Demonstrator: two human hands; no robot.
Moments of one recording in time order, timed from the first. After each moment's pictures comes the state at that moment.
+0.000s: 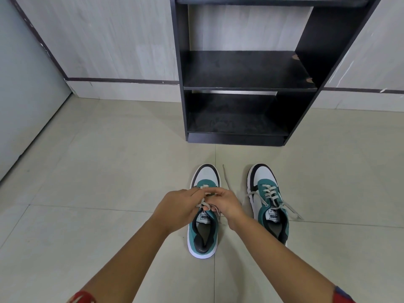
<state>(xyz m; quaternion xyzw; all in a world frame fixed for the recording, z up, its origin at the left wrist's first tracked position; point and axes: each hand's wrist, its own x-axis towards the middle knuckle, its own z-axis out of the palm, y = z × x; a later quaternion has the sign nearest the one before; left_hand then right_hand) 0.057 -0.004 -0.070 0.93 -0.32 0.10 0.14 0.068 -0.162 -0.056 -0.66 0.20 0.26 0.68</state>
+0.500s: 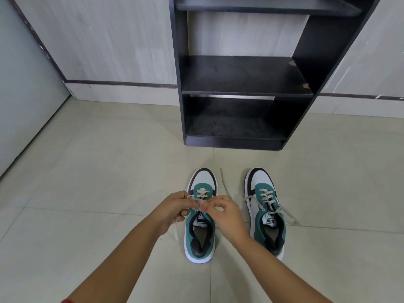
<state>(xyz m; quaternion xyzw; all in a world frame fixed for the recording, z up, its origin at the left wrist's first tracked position) 0.066 -0.009 -0.054 0.66 0.18 -0.31 0.67 0.041 -0.170 -0.067 -0.79 0.07 0.10 0.60</state>
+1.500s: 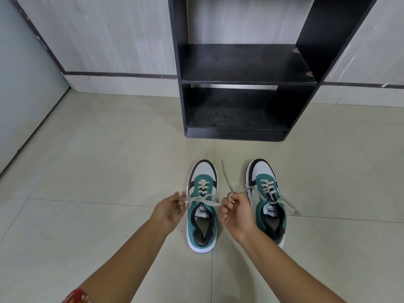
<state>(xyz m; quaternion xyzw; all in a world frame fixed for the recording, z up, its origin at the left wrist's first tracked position) 0.050 -0.006 -0.091 0.32 0.42 -0.20 0.83 0.035 -0.191 -0.082 -0.33 0.31 0.19 0.87</state>
